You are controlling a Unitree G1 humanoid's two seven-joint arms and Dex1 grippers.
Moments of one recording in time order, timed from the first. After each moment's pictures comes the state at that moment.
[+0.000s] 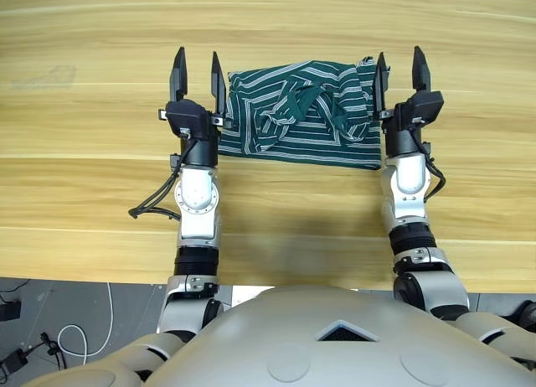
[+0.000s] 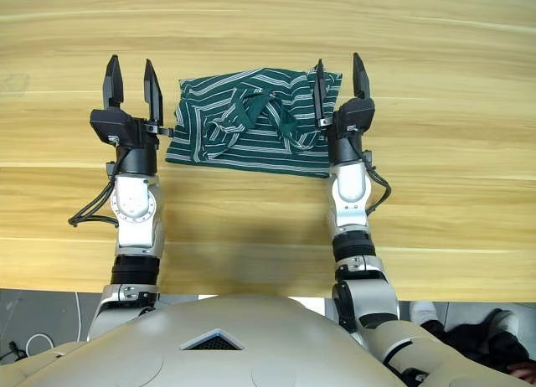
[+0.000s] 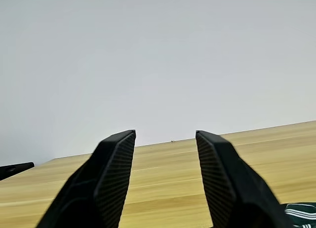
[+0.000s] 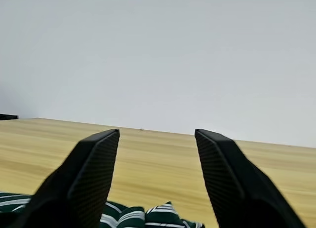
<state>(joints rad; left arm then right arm) -0.01 0.05 0.01 0.18 0.07 -0.61 0.00 -0.19 -0.05 0.02 0.54 0.06 -0.75 0.14</state>
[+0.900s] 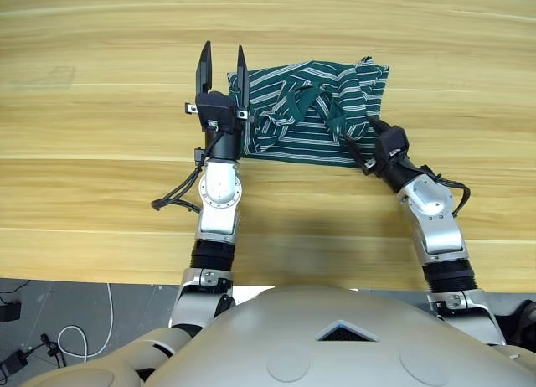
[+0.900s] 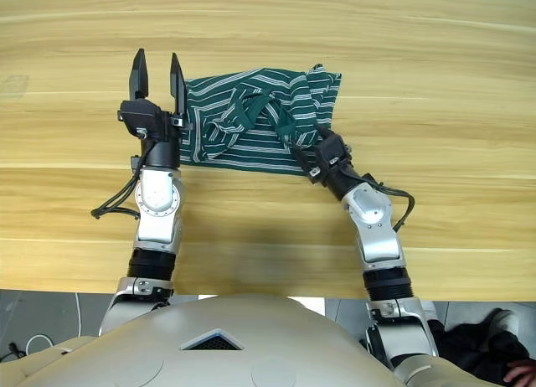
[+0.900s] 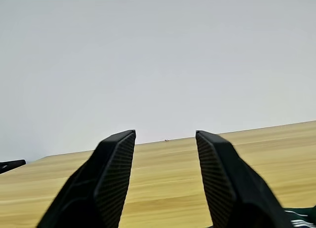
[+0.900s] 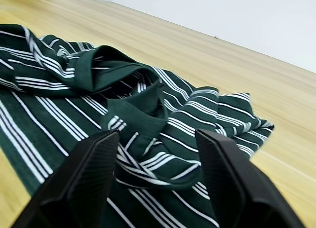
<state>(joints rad) -0.05 -0.02 -0.06 0.22 0.17 -0.57 0.09 0.06 -0.28 0.17 0.06 0.01 -0.08 0.41</state>
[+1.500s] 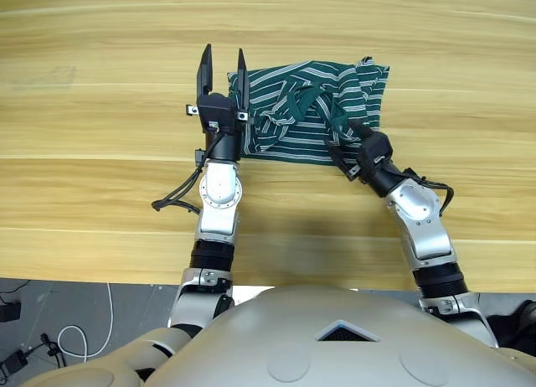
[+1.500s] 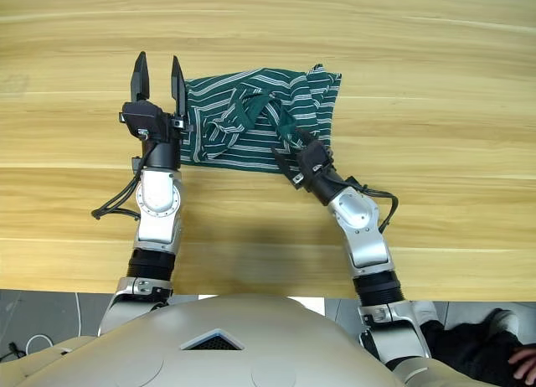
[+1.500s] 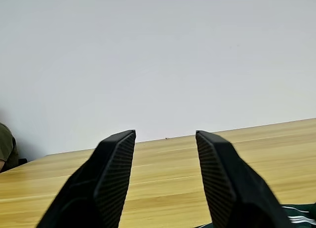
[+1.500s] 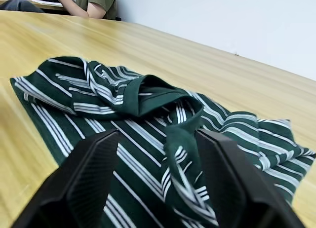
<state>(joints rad) -0.05 -0.02 -0.06 0.22 0.18 -0.57 0.10 0.09 -0.25 0.23 0.02 -0.01 -0.12 0.43</state>
